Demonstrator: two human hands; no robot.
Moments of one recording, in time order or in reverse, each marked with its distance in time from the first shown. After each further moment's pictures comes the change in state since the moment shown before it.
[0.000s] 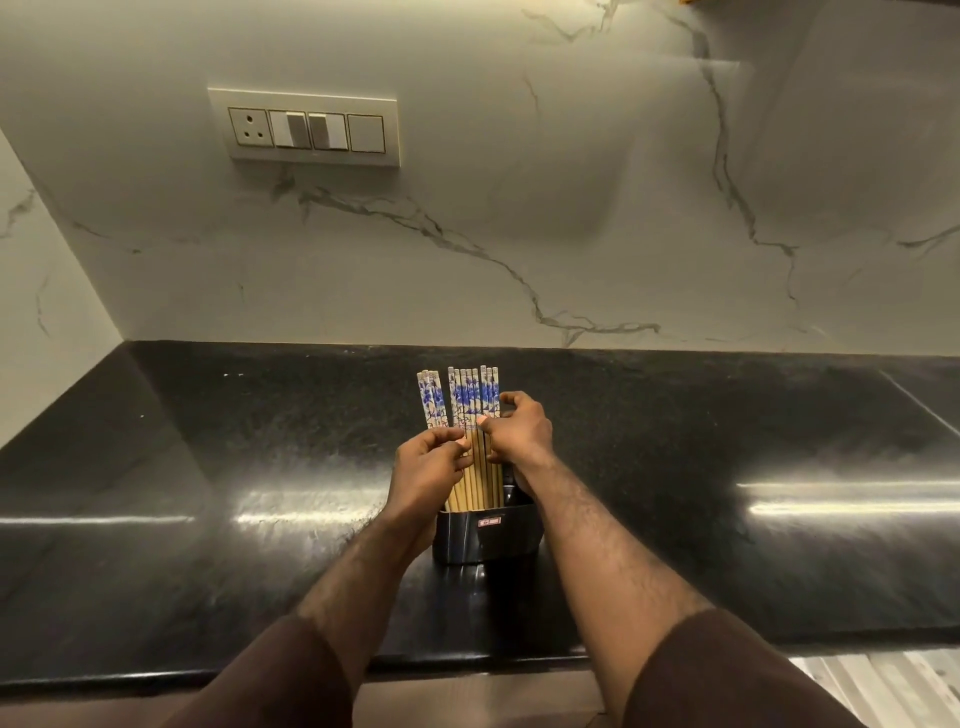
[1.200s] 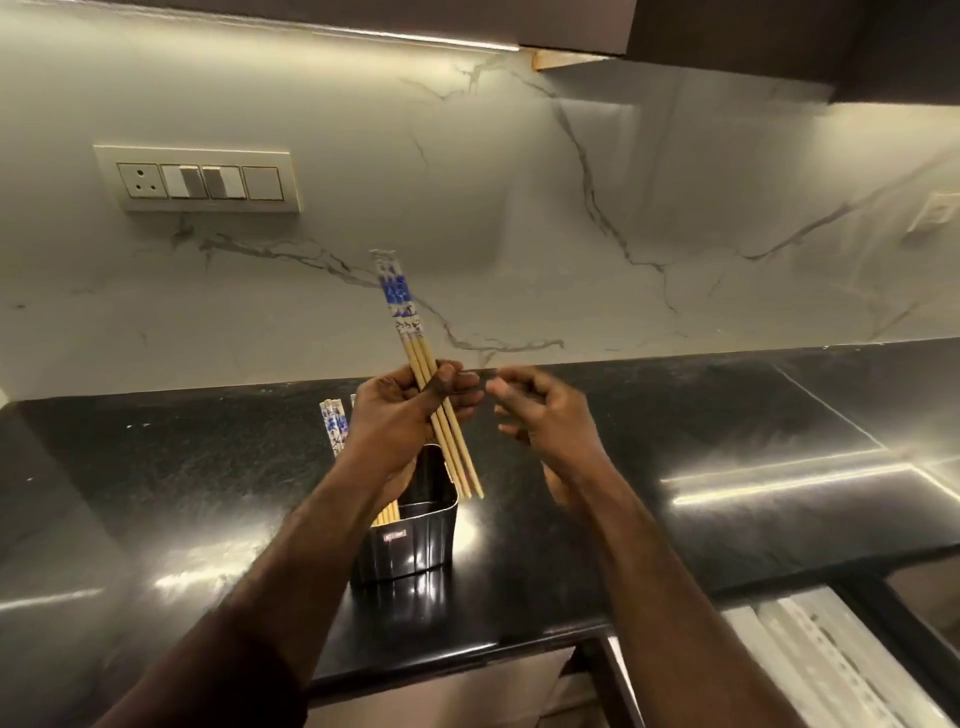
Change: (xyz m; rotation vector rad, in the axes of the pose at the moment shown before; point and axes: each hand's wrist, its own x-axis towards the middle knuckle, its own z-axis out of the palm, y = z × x) left_hand -0.066 0.078 0.078 -0.183 -0.417 0.291; right_hand -0.089 -0.014 -0.165 0.443 -0.058 -0.244
